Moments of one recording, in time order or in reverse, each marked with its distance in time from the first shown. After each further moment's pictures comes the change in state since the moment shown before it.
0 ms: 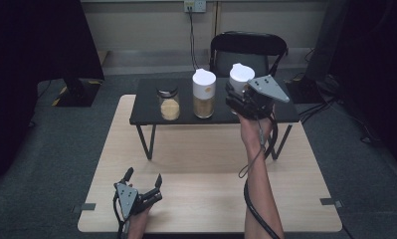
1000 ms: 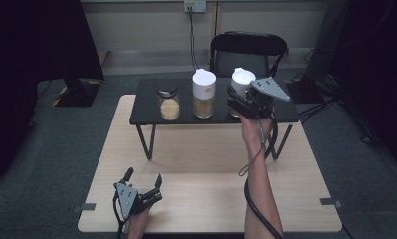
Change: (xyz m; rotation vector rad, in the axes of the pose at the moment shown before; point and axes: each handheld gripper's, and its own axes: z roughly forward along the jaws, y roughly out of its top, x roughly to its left) left arm 0.000 0.000 0.000 0.000 0.000 0.000; right arm -0.012 -0.017 0.014 0.040 0.018 0.066
